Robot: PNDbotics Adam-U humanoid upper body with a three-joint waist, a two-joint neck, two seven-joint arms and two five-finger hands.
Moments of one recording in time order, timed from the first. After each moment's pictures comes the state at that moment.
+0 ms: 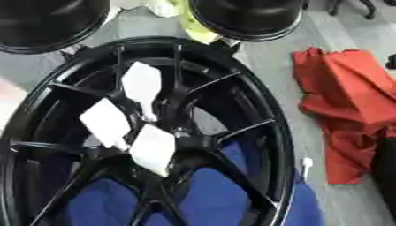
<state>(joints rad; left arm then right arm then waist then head) -1.04 1.02 -0.23 -1.99 0.02 0.36 -0.26 -0.28 -0.45 -0.26 -1.98 -0.23 0.19 -0.51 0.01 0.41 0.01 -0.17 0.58</state>
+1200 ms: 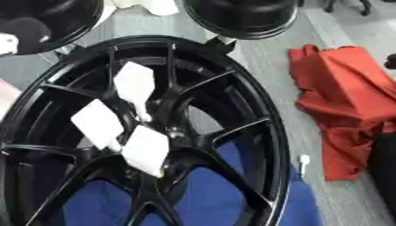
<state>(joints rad) -1.11 0.99 -0.39 -1.99 -0.11 0.12 -0.49 -0.28 -0.45 -0.26 -1.98 -0.23 0.19 -0.51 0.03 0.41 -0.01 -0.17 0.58</state>
